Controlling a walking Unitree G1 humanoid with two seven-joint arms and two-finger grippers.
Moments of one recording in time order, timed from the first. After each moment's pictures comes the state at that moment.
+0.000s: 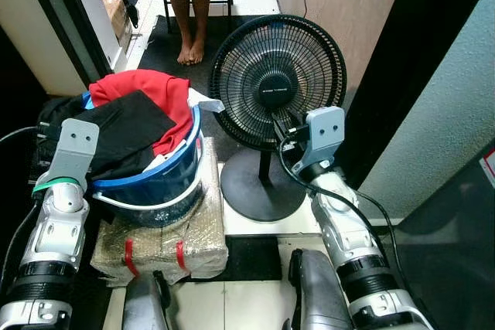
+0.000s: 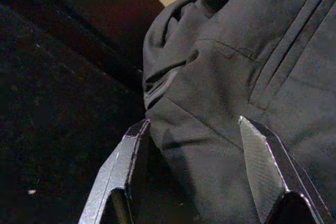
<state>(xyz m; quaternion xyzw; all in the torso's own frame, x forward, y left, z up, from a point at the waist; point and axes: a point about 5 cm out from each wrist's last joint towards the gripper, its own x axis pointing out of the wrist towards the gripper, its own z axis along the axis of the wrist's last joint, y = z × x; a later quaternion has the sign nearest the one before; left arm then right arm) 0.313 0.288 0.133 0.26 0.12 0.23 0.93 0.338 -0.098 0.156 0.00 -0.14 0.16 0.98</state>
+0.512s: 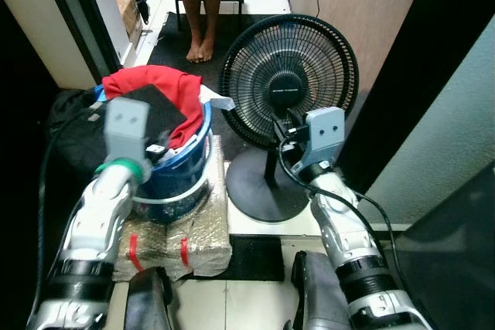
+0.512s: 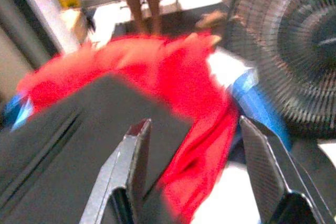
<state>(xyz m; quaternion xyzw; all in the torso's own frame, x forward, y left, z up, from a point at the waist) 0.356 0.155 0.195 0.10 -0.01 -0.05 0.99 0.337 -0.093 0.156 0.01 -0.14 0.17 0.98</state>
